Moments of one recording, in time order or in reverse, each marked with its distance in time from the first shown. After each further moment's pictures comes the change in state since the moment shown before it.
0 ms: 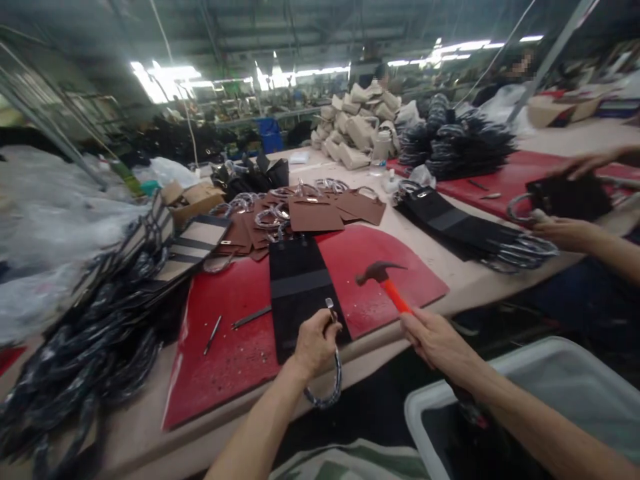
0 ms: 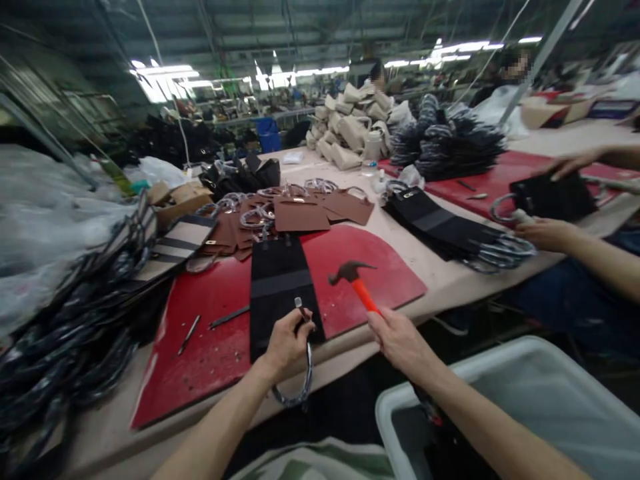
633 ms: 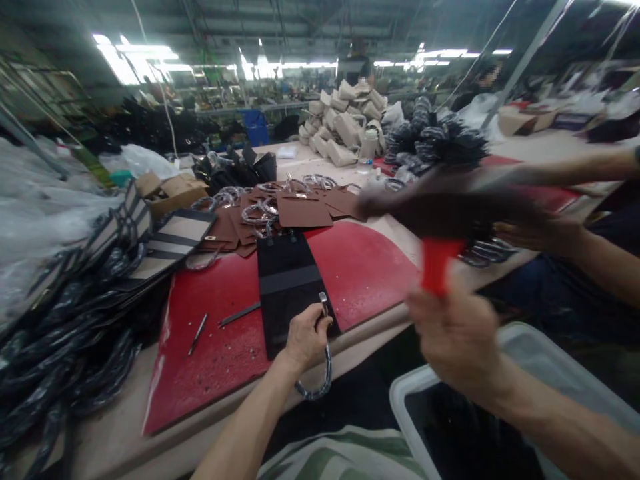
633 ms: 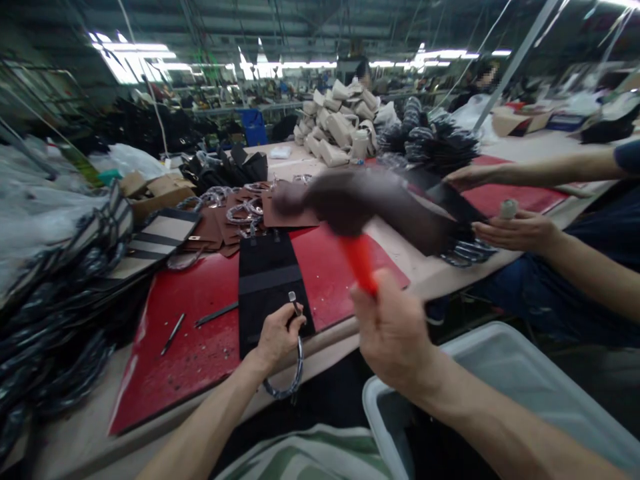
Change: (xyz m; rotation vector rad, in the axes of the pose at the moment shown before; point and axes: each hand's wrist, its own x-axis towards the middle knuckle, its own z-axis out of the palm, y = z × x) left_hand -0.002 -0.002 -0.006 0.054 -0.002 0.093; right_hand -0.044 -0.091 -0.001 -0.448 0.476 -0.775
